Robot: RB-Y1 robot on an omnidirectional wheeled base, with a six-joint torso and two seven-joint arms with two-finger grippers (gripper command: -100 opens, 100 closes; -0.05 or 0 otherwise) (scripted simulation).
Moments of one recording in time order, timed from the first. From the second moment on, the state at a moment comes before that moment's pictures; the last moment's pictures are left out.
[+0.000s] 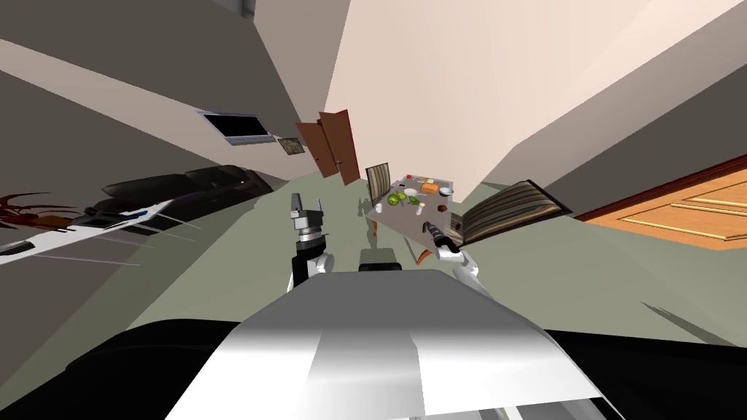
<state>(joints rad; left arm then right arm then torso) 0.48 0.03 -0.05 -2.36 0.10 -0.40 -0.05 0.15 -0.36 -0.14 -1.34 -0.18 0.07 0.72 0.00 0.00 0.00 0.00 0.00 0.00</state>
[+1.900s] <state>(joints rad) 0.48 0.03 -0.05 -2.36 0.10 -0.40 -0.05 -0.02 -0.48 -0.29 -0.79 -0.35 0.44 1.07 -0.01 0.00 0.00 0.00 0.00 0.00</state>
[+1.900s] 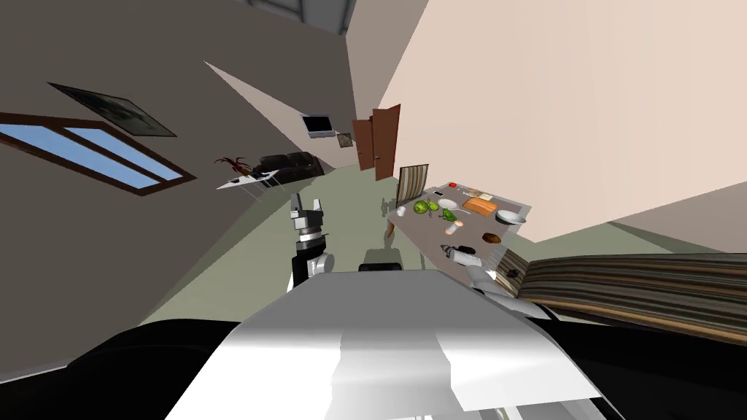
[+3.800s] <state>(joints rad) 0.48 0.03 -0.05 -2.36 0.10 -0.40 -0.05 -0.13 -0.59 -0.41 -0.39 -0.49 0.78 1.24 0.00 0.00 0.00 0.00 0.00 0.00</state>
